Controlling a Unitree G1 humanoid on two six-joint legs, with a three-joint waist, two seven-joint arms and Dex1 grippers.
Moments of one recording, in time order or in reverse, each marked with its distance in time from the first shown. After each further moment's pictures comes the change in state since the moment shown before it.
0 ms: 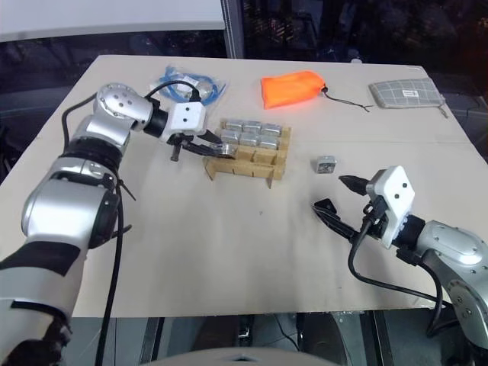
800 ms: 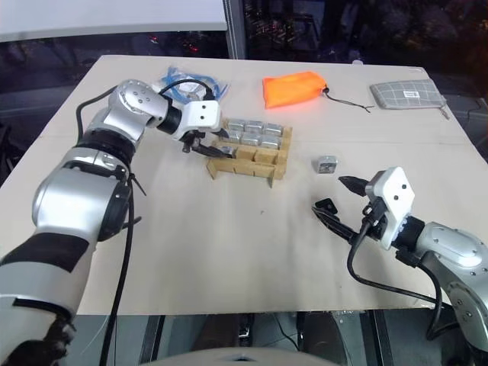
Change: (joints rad) left arm -0.054 -0.068 -0.032 0.081 0.112 0.023 0.167; right arm 0.011 0.000 0.001 -0.017 0.002 0.001 -0.019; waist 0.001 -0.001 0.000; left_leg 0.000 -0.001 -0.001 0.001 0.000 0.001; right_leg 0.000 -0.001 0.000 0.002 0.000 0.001
